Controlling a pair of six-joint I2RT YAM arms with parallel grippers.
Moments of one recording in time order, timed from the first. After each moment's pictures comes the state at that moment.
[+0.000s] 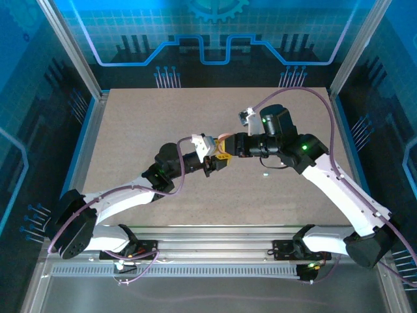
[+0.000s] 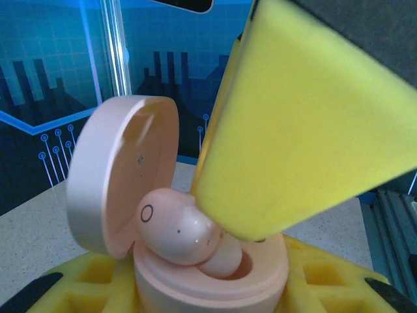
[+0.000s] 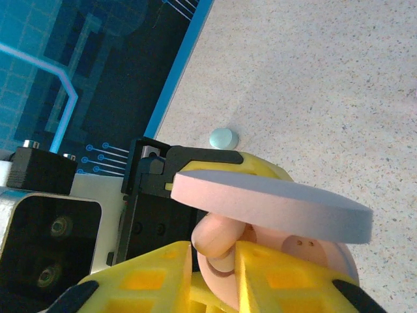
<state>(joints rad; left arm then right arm) -0.72 1.32 0.70 0.67 0.39 -0.01 0.61 1.23 1.33 -0.72 -0.44 0.60</state>
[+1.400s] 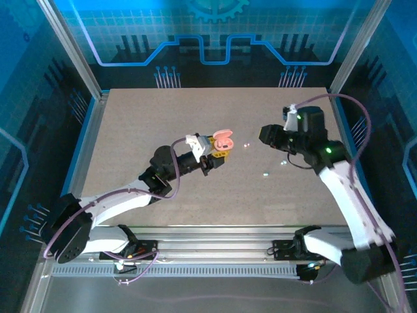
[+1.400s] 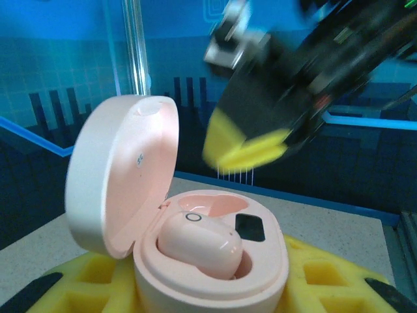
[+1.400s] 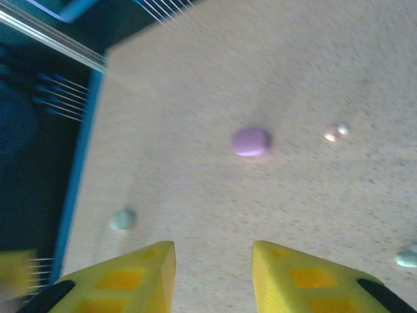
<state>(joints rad) -0.72 1.26 0.66 0.72 0.32 0.00 0.24 1.18 1.19 -0.72 -0.34 0.55</state>
